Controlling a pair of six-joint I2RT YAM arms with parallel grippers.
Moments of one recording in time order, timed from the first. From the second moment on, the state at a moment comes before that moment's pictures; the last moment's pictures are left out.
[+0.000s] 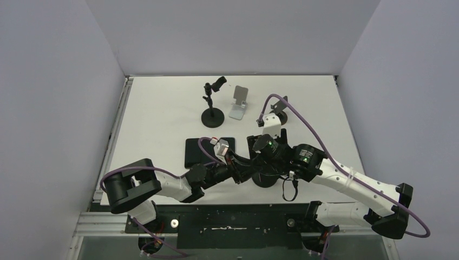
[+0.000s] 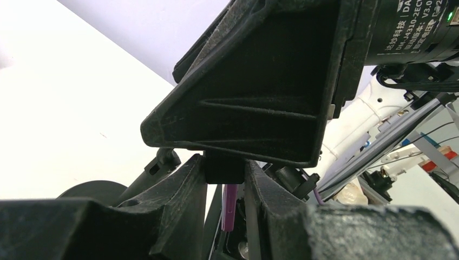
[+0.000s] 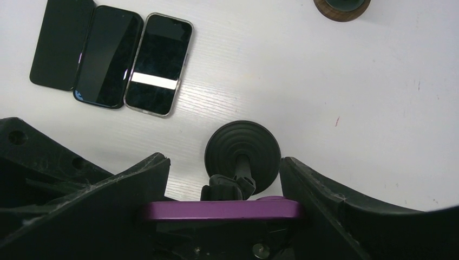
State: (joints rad) left arm -1.14 1.58 0.42 1.44 0.06 -0.70; right arm 1.07 1.11 1.14 -0.91 0.60 0.57
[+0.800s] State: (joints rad) left arm -1.14 1.61 0.39 1.50 -0.01 -0.82; right arm 1.07 1.10 1.11 -0.86 0.63 0.59
